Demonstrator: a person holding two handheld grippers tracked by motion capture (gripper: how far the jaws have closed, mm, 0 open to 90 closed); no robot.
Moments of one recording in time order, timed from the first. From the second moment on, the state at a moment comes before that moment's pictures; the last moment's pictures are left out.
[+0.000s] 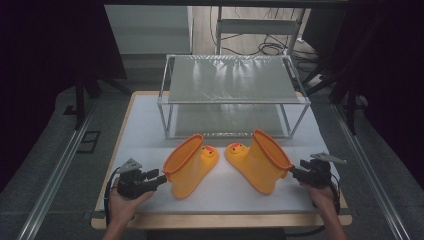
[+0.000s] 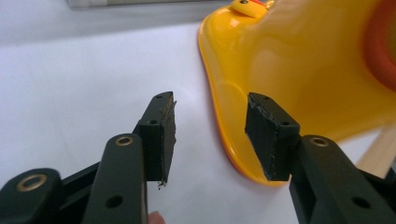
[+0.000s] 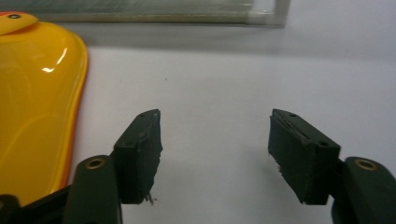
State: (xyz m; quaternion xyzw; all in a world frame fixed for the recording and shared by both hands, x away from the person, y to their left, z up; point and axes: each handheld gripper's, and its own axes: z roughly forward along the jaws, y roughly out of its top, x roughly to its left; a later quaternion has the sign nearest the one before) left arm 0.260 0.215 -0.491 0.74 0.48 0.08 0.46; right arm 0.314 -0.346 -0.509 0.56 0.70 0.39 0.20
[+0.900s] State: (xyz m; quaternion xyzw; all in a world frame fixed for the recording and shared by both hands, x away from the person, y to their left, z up) left arm 0.282 0.218 -0.474 0.74 0.48 0.06 0.47; right arm 0.311 -0.336 -0.508 0.44 0.79 0.39 0.18
